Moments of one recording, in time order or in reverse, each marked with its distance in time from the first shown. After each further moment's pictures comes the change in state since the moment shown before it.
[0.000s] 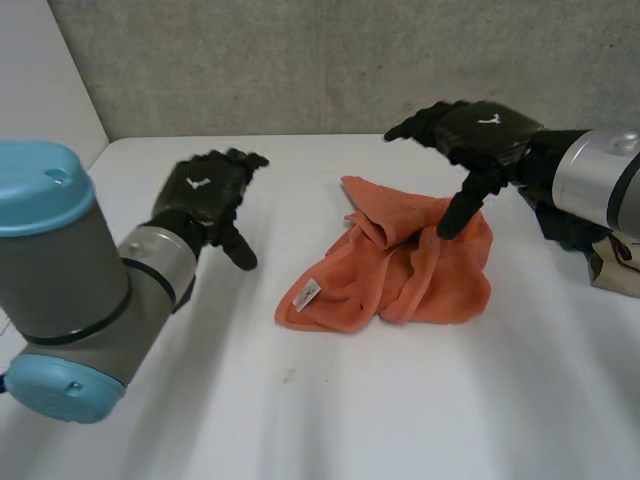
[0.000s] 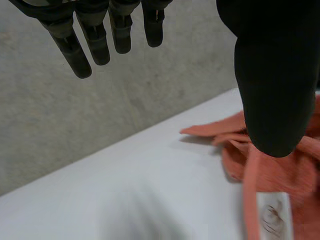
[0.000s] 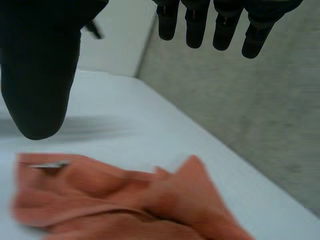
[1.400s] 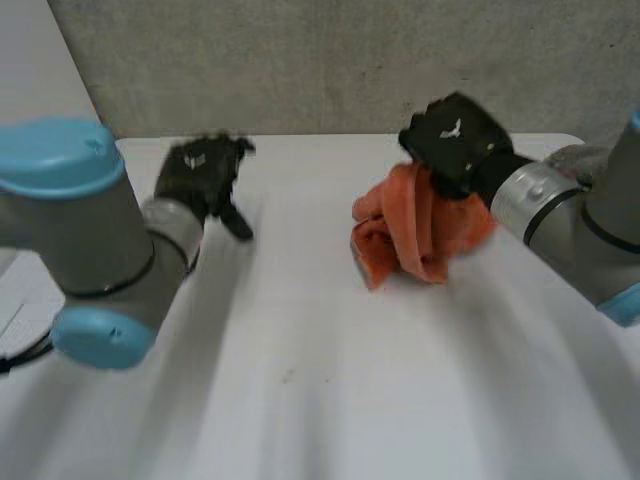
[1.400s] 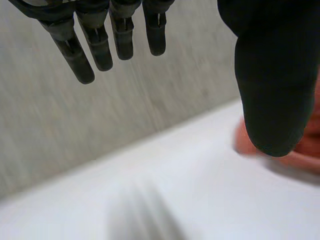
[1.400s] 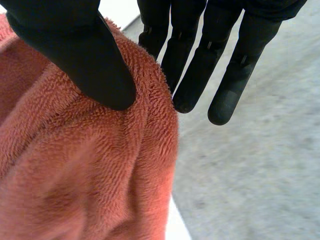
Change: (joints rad) left arm 0.018 -0.131 0.155 -0.014 -0.065 -0.026; right arm 0.108 0.060 0.201 -0.529 0.160 -0.333; left_hand 0.093 0.064 0.060 0.063 0.029; right_hand 0.855 0.963 0.987 0.994 0.938
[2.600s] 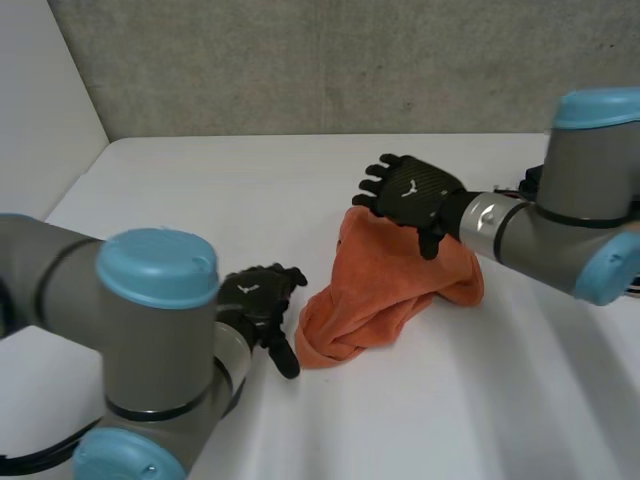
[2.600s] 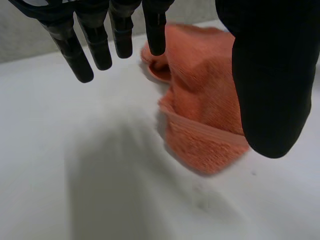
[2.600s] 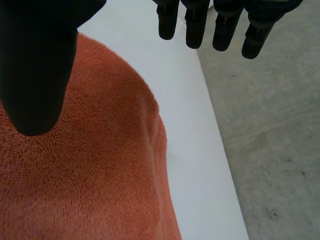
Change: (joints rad) left arm -0.218 -0.048 -0.150 -0.170 -0.080 -0.193; right arm 0.020 0.335 -0.357 0.366 -0.109 -0.351; left_hand 0.000 -0.018 -0.012 -0.017 -0.011; right_hand -0.861 -0.959 -0.983 -0.989 -0.937
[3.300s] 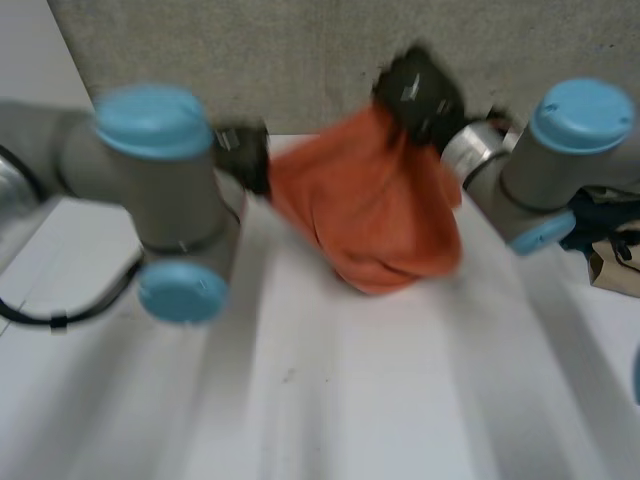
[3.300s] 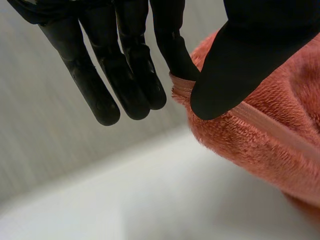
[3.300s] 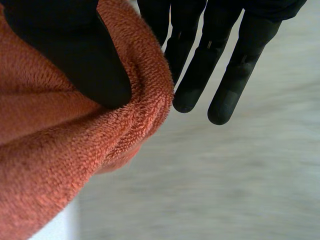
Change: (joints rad) left arm 0.127 -0.195 0.613 0.061 -0.102 0.212; right arm 0.029 0.079 -0.178 -0.612 0.153 0.177; left_hand 0.890 0.941 0.928 0.949 0.909; right_hand 0.853 0.959 0.980 0.988 0.916
